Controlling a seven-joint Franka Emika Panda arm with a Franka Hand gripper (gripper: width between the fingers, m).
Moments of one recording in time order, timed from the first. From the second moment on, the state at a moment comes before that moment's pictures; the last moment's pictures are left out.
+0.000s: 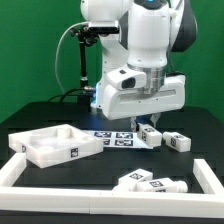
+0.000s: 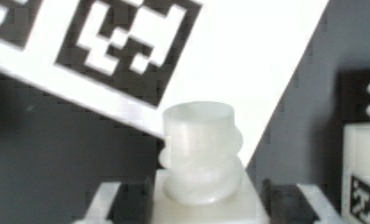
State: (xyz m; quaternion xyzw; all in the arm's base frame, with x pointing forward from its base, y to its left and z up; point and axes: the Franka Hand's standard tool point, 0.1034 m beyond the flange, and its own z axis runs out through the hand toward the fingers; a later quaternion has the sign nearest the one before) arm 0.384 0.050 0.045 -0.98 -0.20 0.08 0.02
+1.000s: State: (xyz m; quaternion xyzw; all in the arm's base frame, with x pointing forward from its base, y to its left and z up) arm 0.343 0.041 0.014 -0.98 -0.16 0.09 0.03
